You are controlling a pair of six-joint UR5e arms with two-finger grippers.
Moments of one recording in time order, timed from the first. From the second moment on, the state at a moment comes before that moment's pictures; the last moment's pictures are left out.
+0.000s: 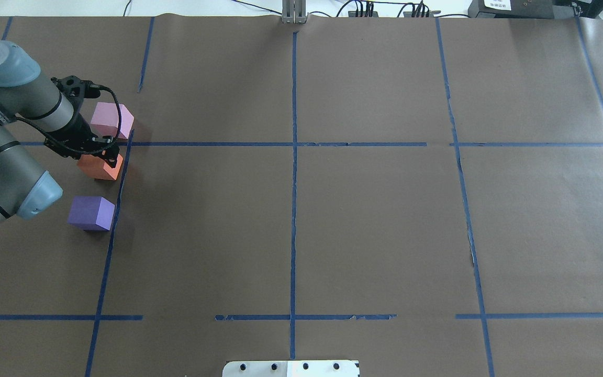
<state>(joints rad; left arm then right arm) -0.91 -1.92 -1.48 -1.83 -2.22 -0.74 1.52 -1.51 1.59 -1.72 2.29 -0.16</state>
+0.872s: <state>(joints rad) -0.92 -1.91 -1.49 -1.84 -2.23 -0.74 1.52 -1.51 1.59 -1.72 2.29 -0.16</state>
